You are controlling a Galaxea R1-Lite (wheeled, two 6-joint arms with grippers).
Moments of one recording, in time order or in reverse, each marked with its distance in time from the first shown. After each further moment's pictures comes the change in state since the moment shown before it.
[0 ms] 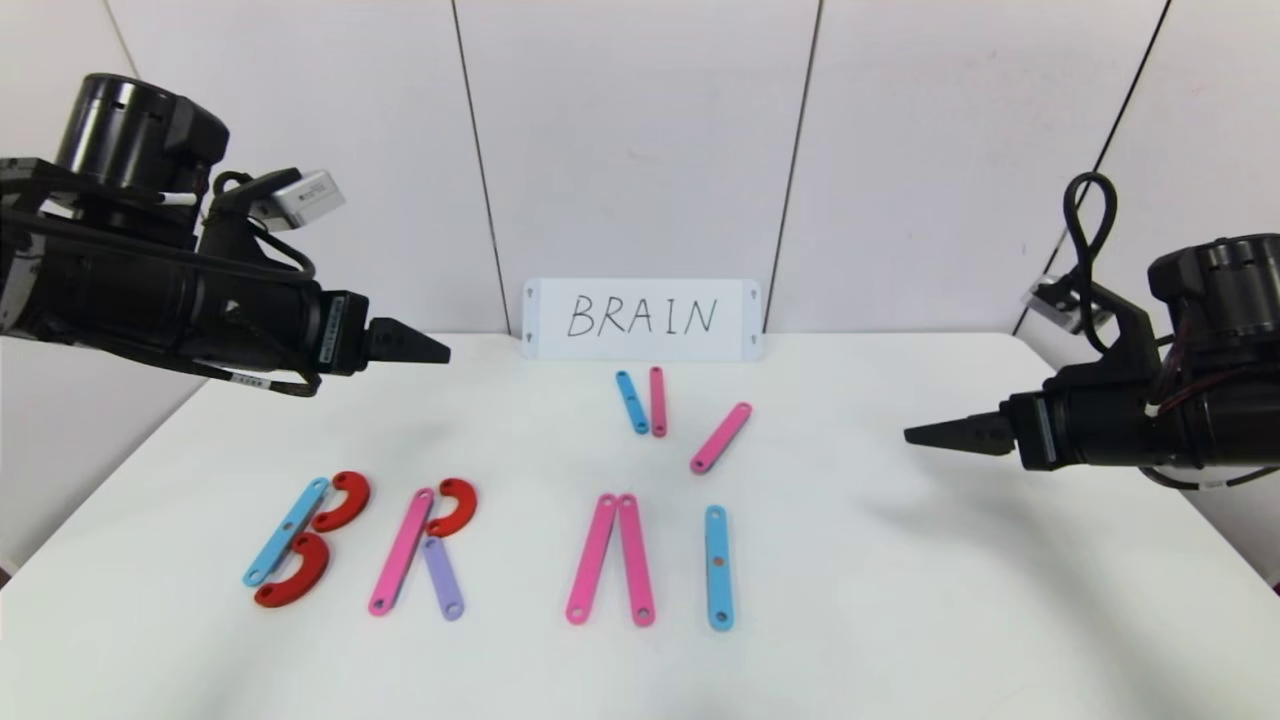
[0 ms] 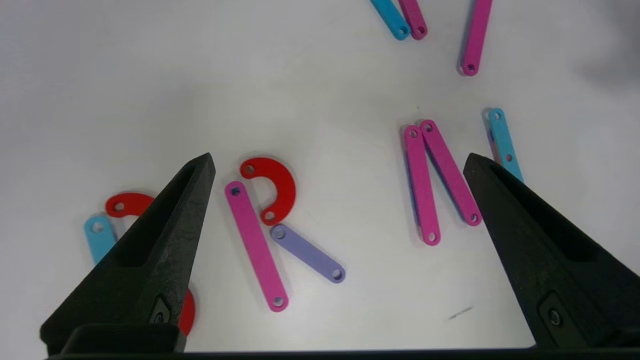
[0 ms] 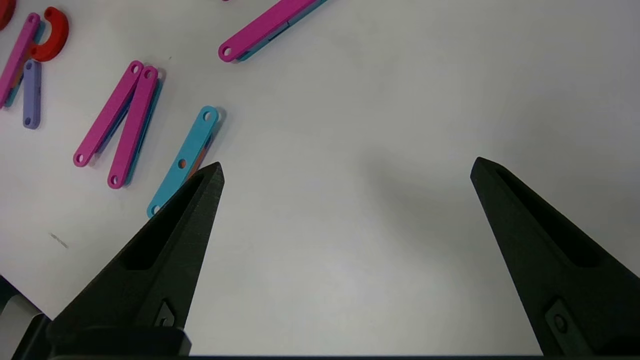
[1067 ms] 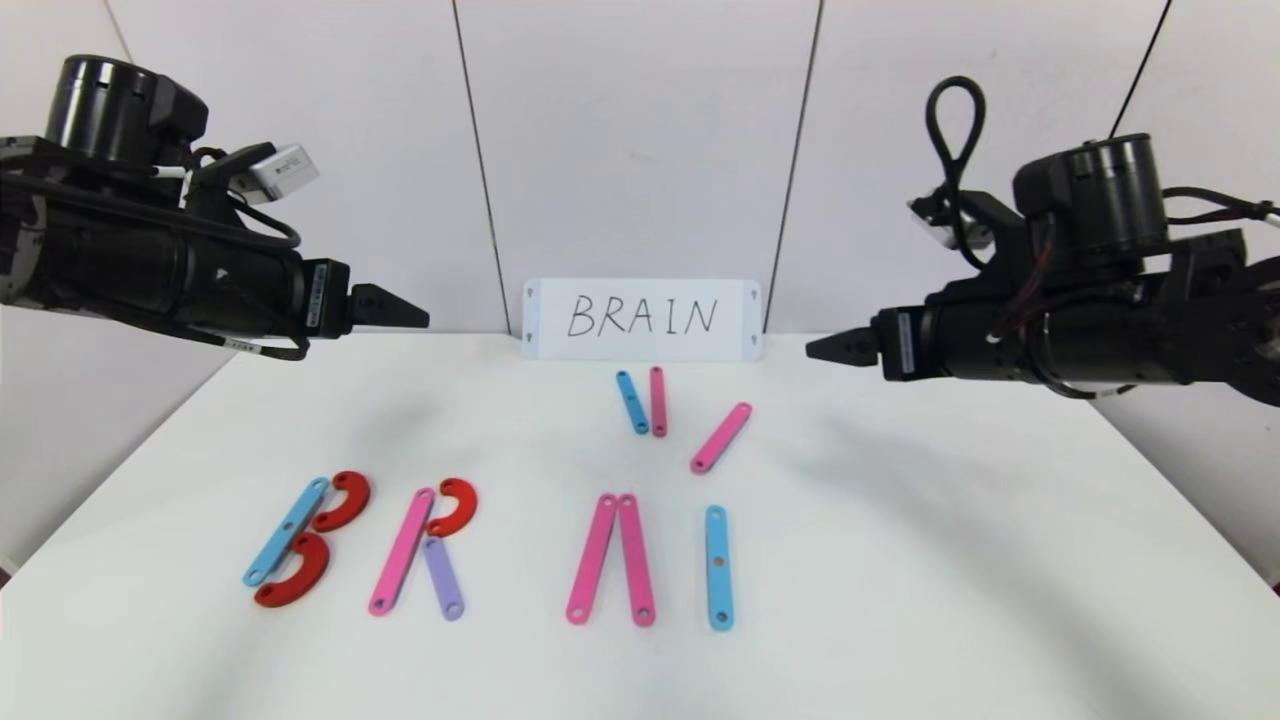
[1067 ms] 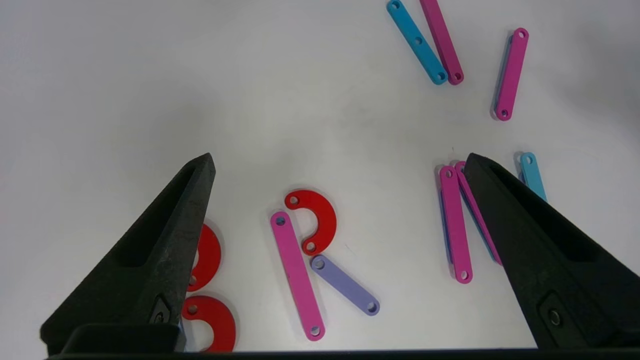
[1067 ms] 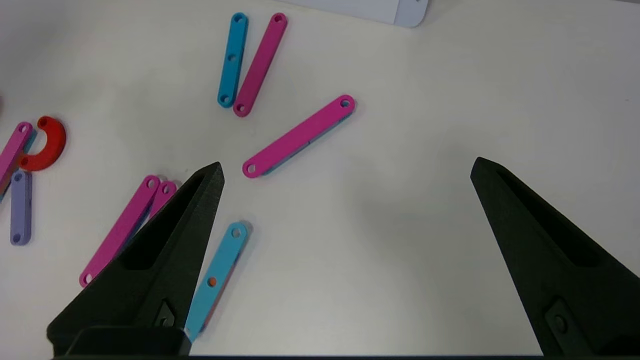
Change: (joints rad) left arm 0.070 0.053 -0.077 -0.023 -0.008 0.007; right arm 0.308 0.089 -0.271 -0.008 -0.413 0.193
